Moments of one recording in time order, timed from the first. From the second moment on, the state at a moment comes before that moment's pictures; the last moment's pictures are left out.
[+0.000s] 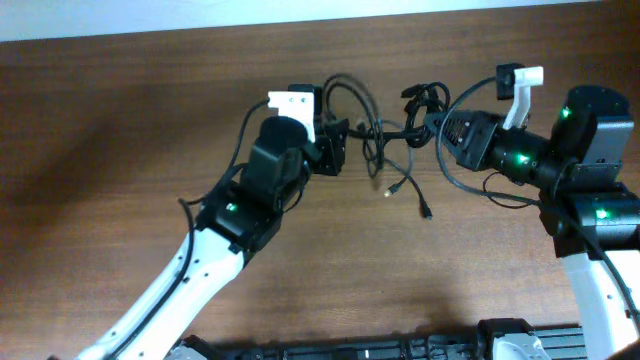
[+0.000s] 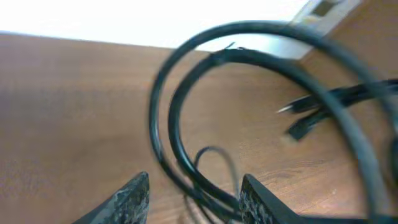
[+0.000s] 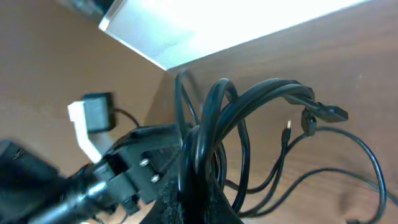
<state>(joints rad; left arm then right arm) -0.62 1.33 1.06 -0.15 -0.03 -0.45 -0.04 1.06 1.14 -0.56 -0.82 0.53</state>
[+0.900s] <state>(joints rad) -0.69 1.24 1.06 -0.05 0.47 0.31 -0.04 1.07 1.14 -0.61 -0.79 1.28</state>
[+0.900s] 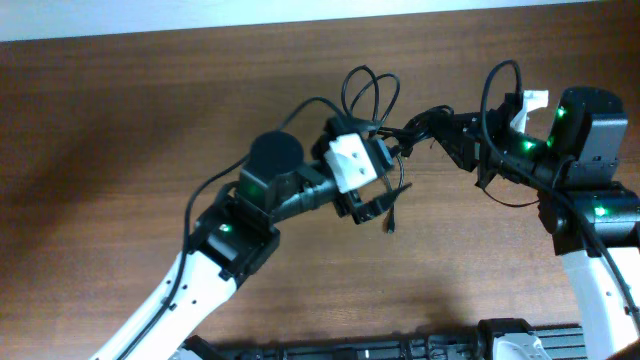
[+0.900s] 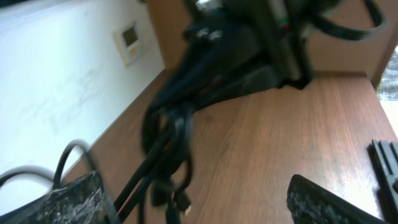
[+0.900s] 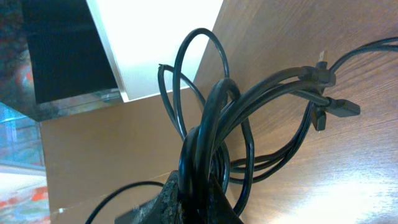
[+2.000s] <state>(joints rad) -0.72 1.30 1.06 0.09 0.45 0.44 -0.04 1.07 1.14 -0.61 -0.89 1.29</state>
